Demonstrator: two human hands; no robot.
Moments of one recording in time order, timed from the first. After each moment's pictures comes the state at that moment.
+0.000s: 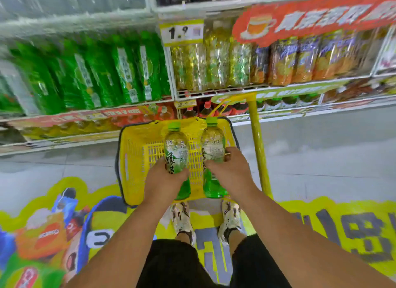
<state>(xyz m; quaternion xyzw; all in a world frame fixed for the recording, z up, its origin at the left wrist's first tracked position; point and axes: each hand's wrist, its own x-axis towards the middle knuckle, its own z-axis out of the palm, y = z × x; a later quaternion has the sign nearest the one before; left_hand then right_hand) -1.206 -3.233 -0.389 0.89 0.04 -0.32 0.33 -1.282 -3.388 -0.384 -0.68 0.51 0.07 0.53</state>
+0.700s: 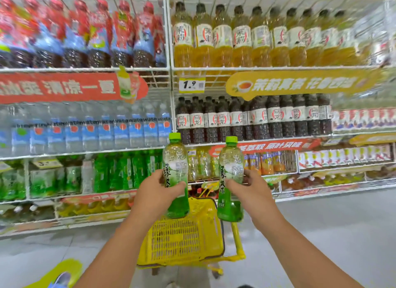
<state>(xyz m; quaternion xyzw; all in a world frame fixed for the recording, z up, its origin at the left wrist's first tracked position) -1.226 -3.196 -0.059 0.85 -0.11 -0.20 0.47 -1.364 -3.399 -0.053 -0.71 0.38 -0.14 0.58</state>
